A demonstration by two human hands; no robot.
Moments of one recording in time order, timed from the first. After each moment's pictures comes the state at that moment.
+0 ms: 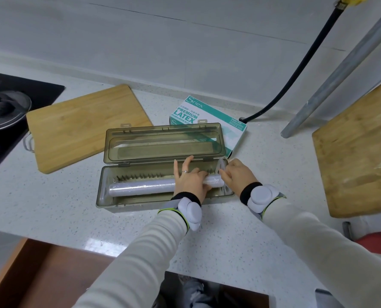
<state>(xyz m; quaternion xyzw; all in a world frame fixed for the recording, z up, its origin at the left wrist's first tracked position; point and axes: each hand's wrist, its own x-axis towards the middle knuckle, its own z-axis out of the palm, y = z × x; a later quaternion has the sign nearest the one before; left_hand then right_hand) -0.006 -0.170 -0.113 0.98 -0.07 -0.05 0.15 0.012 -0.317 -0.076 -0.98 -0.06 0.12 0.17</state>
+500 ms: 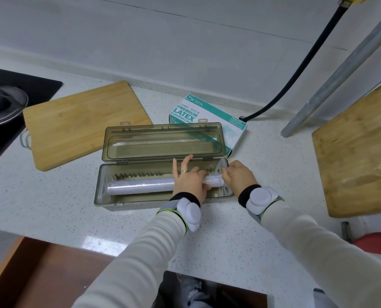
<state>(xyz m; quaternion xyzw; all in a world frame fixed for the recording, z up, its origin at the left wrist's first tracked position) -0.008 -0.169 -0.110 0.99 -0.07 -0.04 0.15 0.012 -0.314 -0.083 -0.98 -0.04 0.11 0.13</state>
